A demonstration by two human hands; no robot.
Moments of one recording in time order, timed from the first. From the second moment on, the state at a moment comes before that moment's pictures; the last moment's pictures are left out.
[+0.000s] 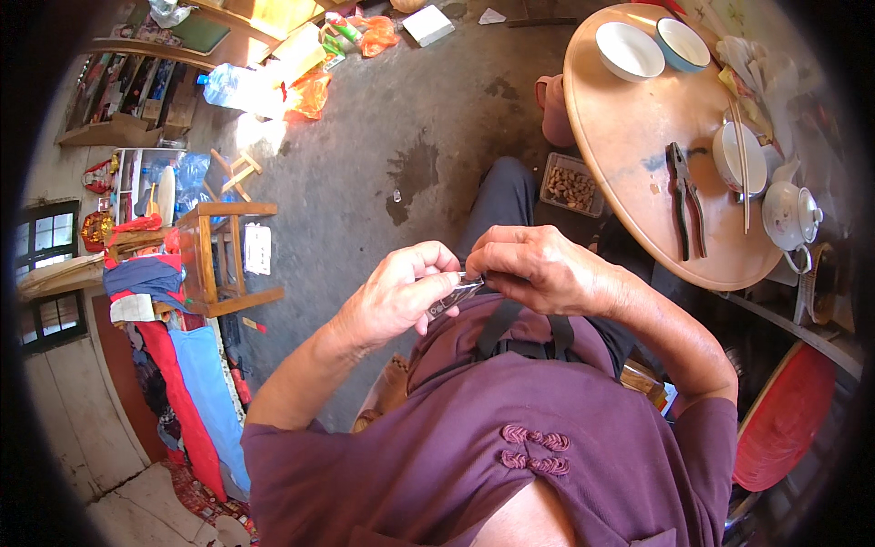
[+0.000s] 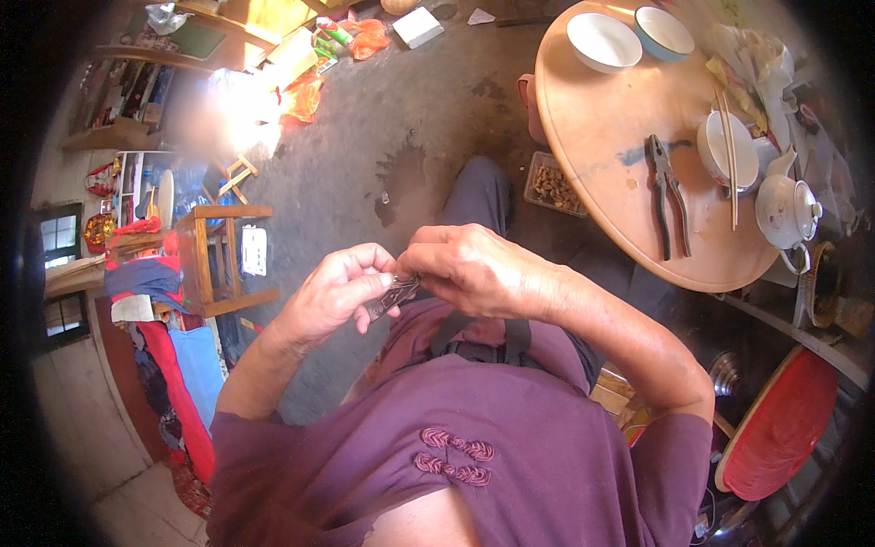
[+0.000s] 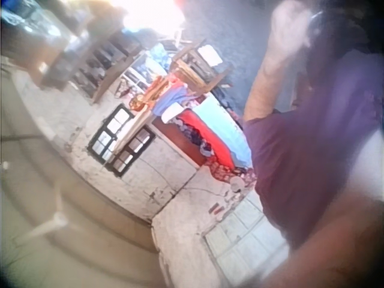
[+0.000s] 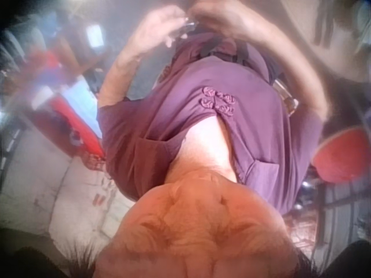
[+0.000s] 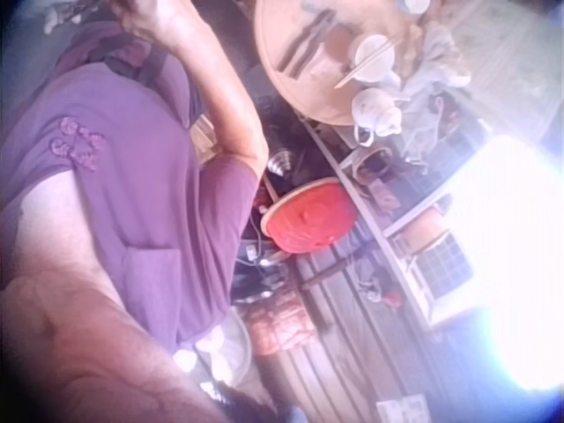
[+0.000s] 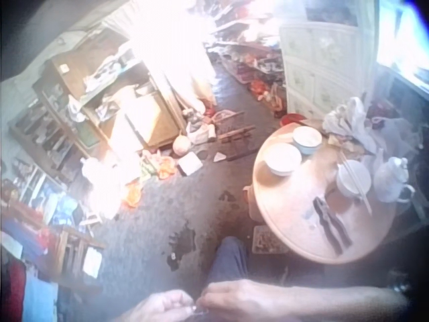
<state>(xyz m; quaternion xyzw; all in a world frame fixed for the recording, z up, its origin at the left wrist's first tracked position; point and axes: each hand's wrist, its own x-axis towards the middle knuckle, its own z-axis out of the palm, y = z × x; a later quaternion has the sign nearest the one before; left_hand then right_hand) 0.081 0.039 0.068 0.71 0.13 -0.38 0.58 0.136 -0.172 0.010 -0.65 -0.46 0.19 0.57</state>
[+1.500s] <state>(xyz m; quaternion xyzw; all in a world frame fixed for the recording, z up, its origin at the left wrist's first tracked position) 0.069 0.034 0.063 0.70 0.14 -0.40 0.58 0.117 -0.175 -0.005 -0.66 -0.40 0.17 0.61</state>
